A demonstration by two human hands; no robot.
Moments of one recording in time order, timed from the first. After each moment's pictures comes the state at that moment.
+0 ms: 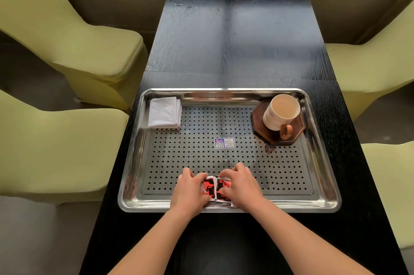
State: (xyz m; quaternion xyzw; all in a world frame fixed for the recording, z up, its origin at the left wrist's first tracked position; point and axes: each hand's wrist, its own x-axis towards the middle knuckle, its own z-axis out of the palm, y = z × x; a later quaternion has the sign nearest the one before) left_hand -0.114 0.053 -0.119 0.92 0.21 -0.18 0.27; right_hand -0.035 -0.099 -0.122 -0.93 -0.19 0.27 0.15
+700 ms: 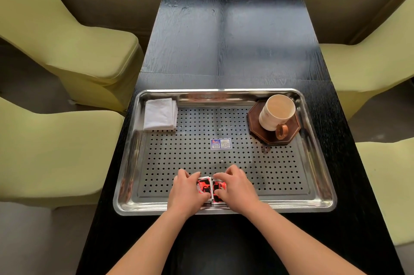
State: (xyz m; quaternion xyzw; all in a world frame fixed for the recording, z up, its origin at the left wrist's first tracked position) left_hand -0.108 0.052 -0.125 0.90 0.25 -0.18 0.30; right_hand -0.041 -0.101 -0.124 -0.92 -0.20 0.27 0.18
